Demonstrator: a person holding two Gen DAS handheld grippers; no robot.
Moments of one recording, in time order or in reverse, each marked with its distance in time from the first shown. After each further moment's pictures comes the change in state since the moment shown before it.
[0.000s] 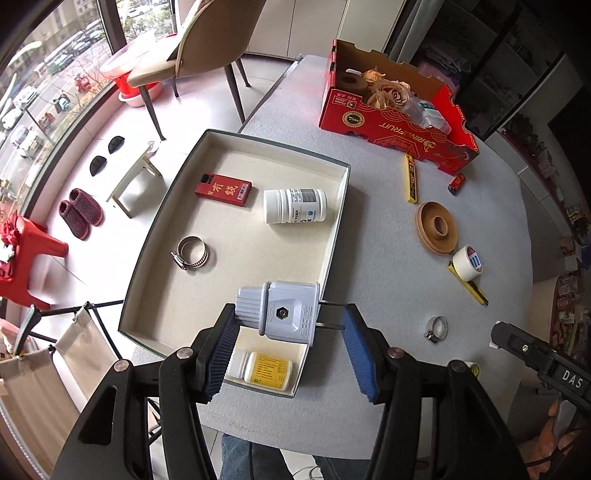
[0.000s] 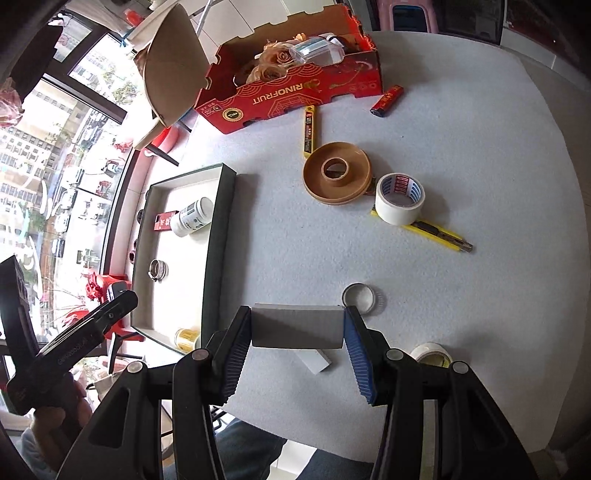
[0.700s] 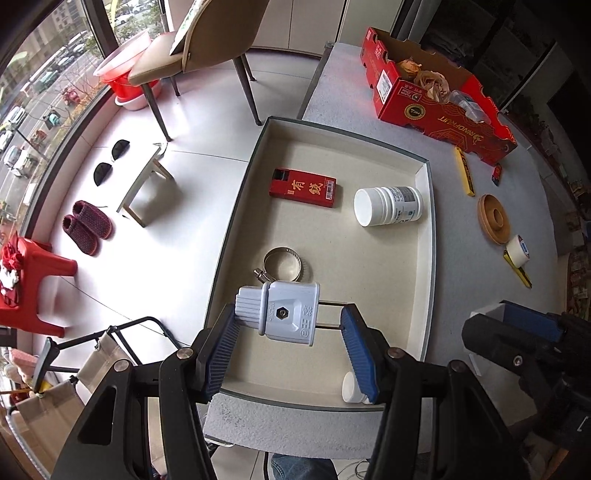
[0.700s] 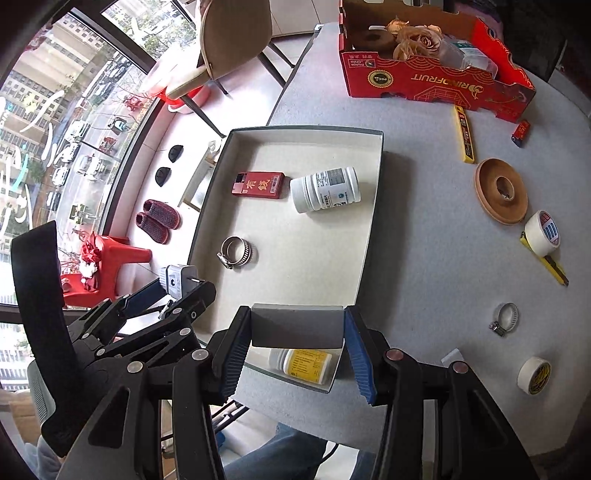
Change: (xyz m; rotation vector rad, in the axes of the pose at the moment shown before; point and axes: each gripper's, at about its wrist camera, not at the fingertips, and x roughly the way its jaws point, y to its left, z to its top) left arm 0.036 0.094 0.015 0.078 0.032 0.009; right arm 0.084 0.174 -0.008 -0.137 0.078 -0.055
